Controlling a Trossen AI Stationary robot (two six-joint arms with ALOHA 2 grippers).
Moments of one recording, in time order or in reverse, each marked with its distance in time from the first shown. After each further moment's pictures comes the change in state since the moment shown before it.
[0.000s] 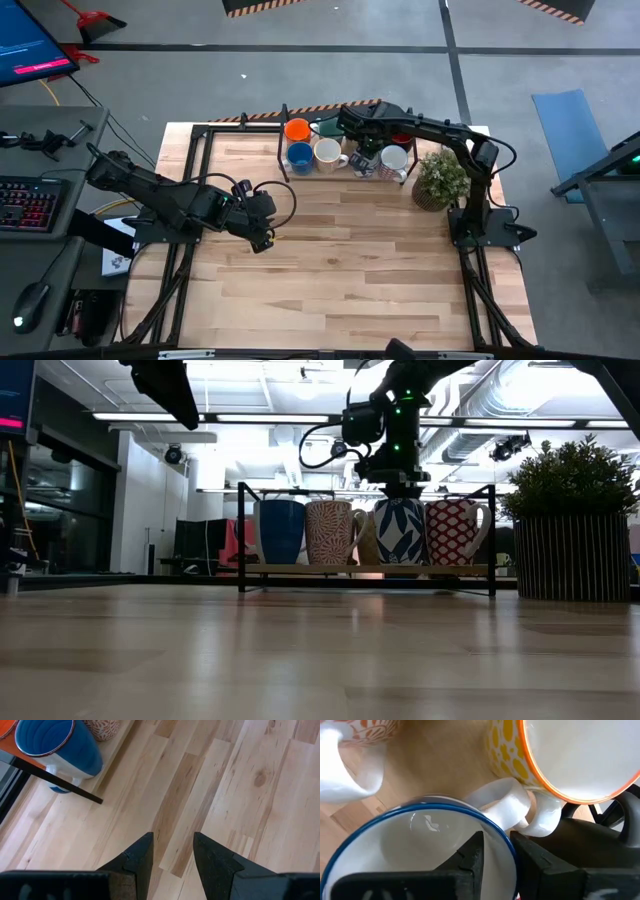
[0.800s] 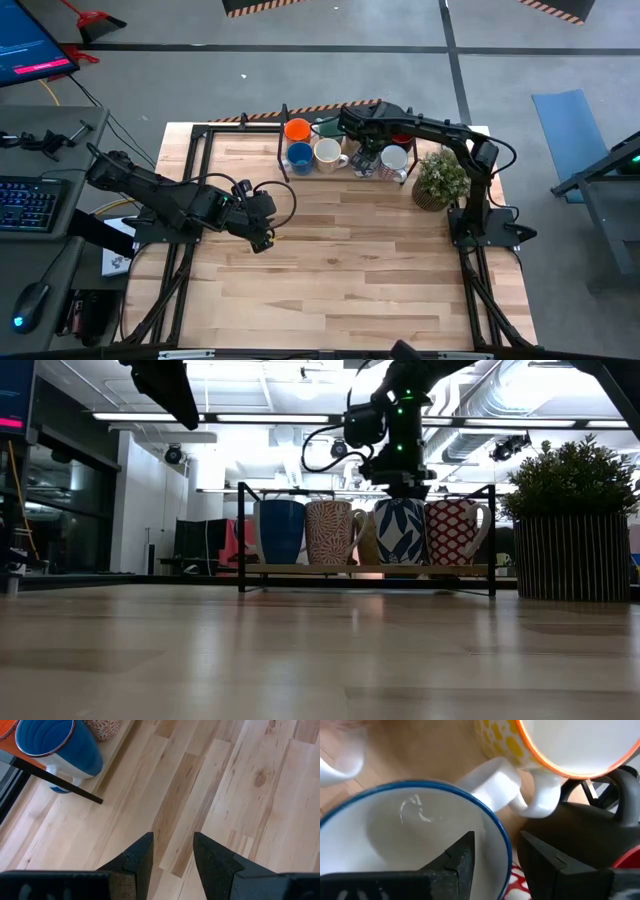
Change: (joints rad) left arm 0.000 0.000 0.000 0.000 0.000 0.000; right arm 0.000 0.000 0.001 -0.050 0.020 0.047
